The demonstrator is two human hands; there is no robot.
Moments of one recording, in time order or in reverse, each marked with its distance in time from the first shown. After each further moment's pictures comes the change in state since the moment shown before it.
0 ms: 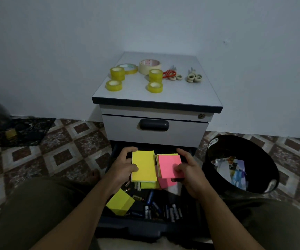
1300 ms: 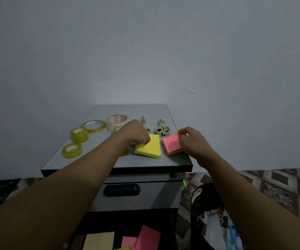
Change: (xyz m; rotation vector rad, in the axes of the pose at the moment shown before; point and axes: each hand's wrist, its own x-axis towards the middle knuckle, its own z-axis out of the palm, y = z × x) left_hand 0.123 0.281 0.126 0.995 0.087 0.287; right_hand 0.097 -0.244 -0.054 -0.661 0.290 -0.361
